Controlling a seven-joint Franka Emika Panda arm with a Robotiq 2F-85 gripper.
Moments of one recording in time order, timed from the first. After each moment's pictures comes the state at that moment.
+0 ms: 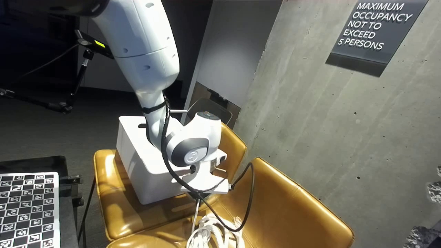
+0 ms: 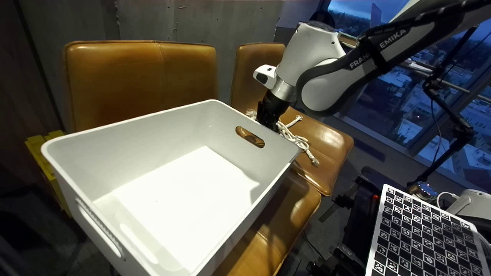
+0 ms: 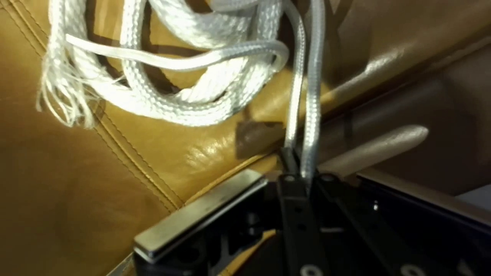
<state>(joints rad) -0.12 0.78 0.02 -1.81 -0.24 2.79 -0.87</state>
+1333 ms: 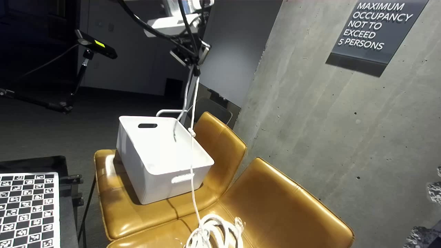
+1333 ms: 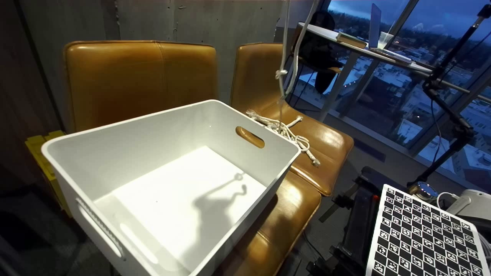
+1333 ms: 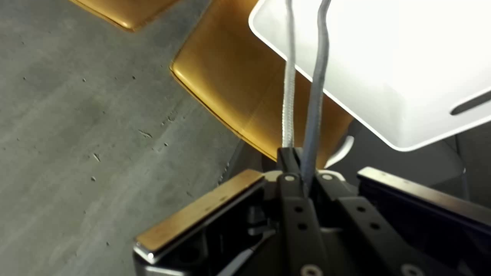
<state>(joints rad) 0.07 -0.14 0.11 -2.16 -0.19 2.63 -0.36</state>
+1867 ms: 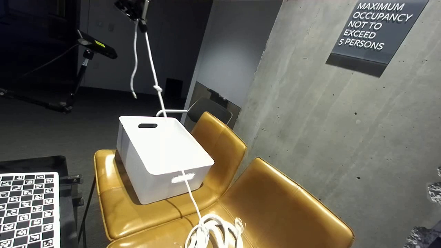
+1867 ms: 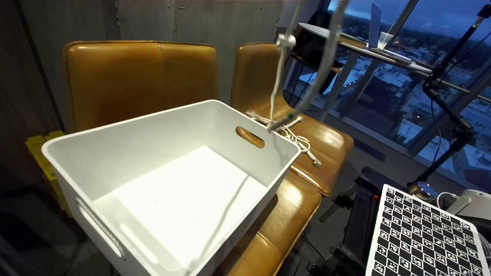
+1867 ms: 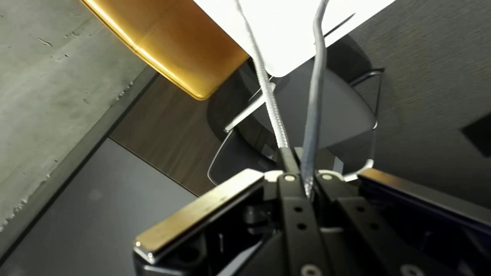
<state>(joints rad) 0.23 -0.35 0.33 -2.18 -0.23 2.46 -0.08</state>
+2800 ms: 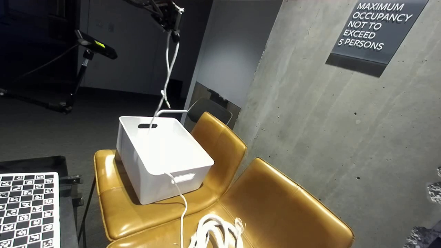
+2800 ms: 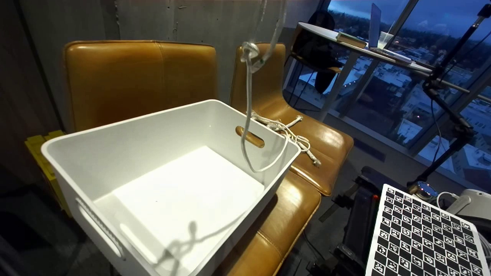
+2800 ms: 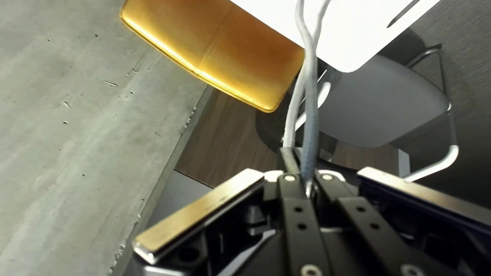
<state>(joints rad) 0.11 -0.18 0.28 -2.02 -0.29 2.46 0.01</state>
